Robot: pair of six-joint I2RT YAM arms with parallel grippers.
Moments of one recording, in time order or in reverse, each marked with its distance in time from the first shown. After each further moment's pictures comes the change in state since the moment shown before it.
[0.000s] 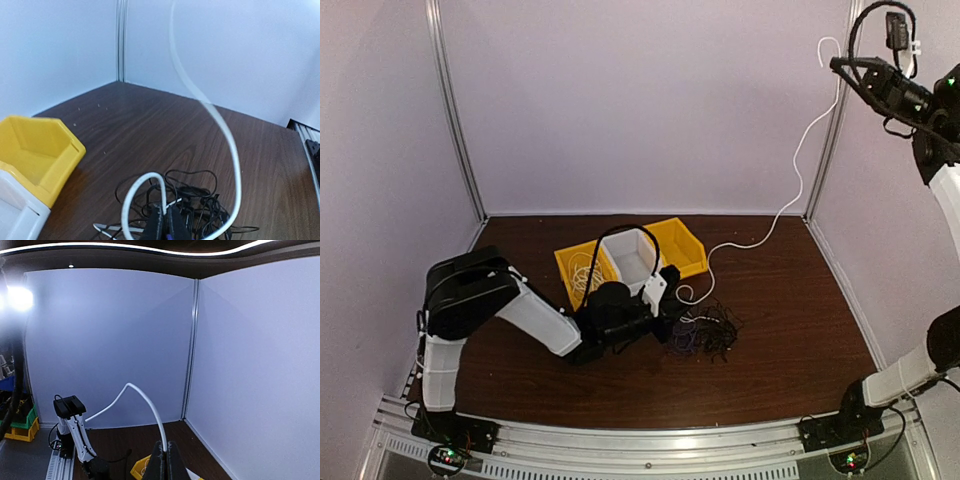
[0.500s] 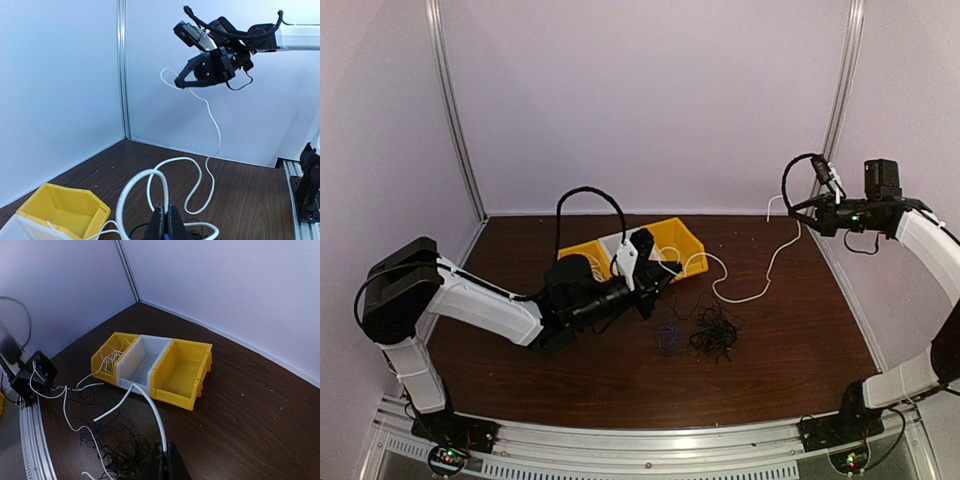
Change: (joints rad) left arm 0.000 -0.362 -0.138 0.002 -0.011 0.091; right arm 0.009 -0.085 -0.618 -0.876 0.322 -0.968
